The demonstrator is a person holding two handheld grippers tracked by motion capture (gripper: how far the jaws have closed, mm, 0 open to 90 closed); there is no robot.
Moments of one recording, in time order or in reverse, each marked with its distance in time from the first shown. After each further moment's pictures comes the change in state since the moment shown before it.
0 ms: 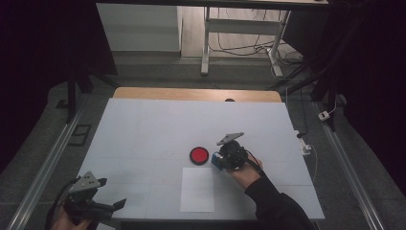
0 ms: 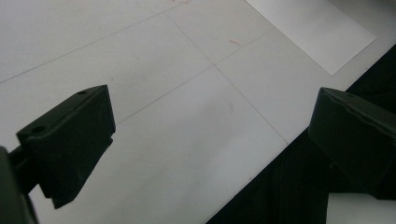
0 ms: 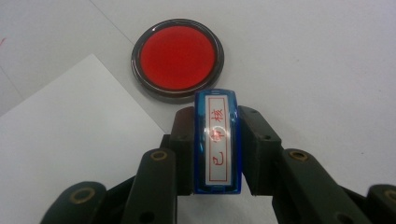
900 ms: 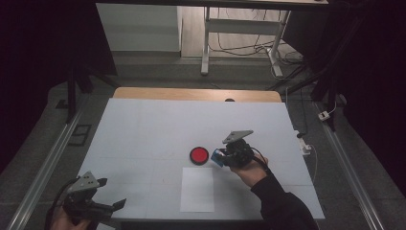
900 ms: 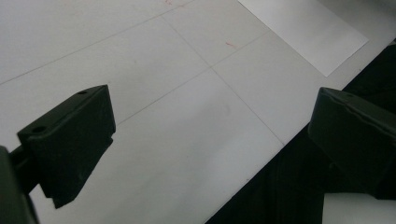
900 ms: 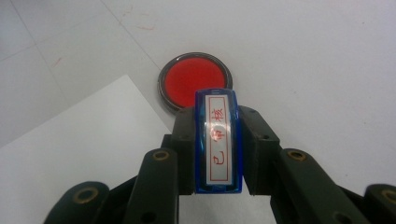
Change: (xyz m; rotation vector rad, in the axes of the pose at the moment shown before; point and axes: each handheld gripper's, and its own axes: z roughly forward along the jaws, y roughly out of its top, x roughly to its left) left arm 0.001 0.000 -0.001 -0.012 -0.013 0.004; right arm -0.005 0.002 -0.028 -0.105 0.078 -0.052
